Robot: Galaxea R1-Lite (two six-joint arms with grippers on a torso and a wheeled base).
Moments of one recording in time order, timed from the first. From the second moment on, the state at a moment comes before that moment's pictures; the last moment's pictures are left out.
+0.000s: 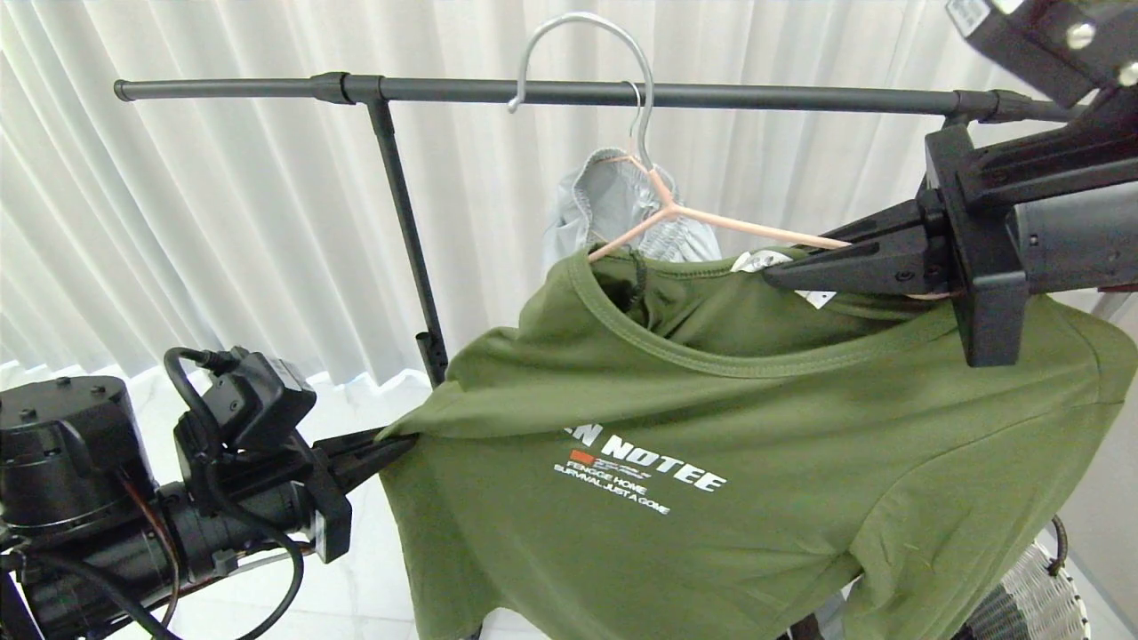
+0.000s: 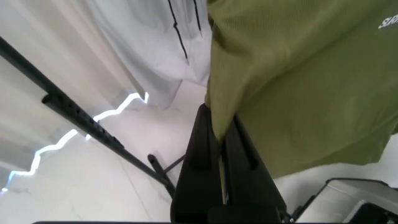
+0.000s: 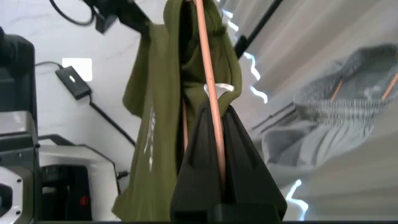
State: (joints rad) left arm -0.19 1.44 -0.31 -0.89 -0.48 0.39; right arm 0.73 1.49 -1.58 0.49 0.41 -0.52
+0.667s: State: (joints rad) left arm -0.24 1.36 -0.26 -0.91 -0.48 0.39; right arm 0.62 1.51 -1.58 0.58 0.23 -0.50
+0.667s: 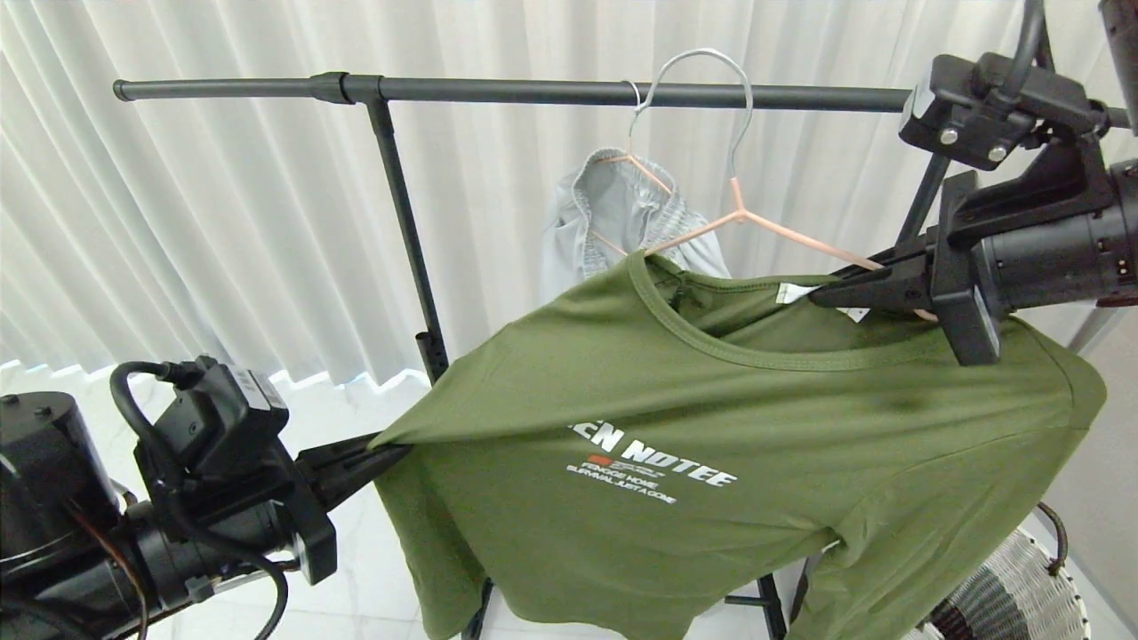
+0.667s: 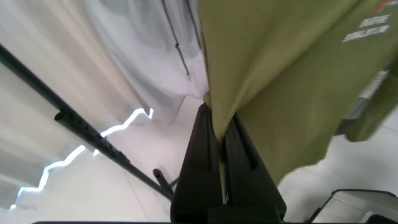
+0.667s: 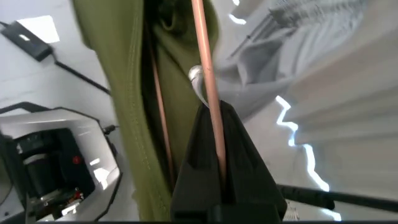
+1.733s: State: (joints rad) left arm -0.35 1.45 -0.21 -0.91 -0.39 0.55; right arm 0.69 1.52 -1.59 0.27 0.22 -0.34
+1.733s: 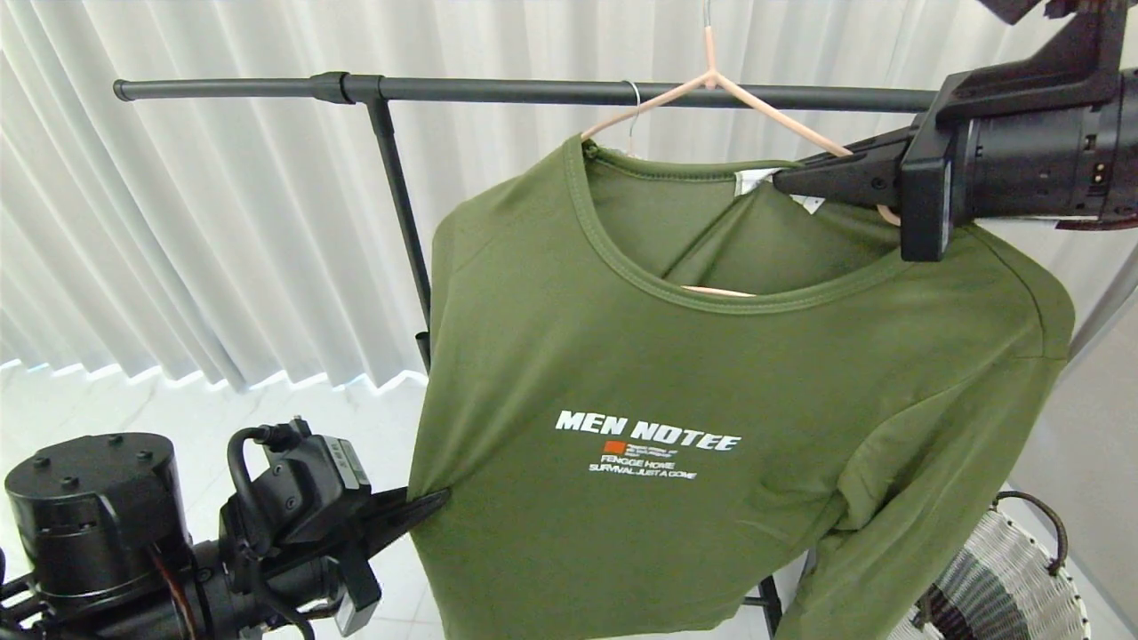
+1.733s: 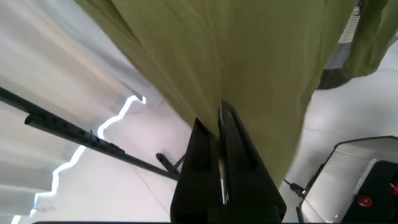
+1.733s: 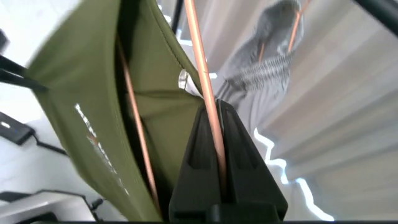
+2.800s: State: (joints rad) left arm -0.04 1.41 -0.16 -0.92 -0.38 0.55; right arm 0.64 1.46 -1.58 0.43 0.18 -0.32
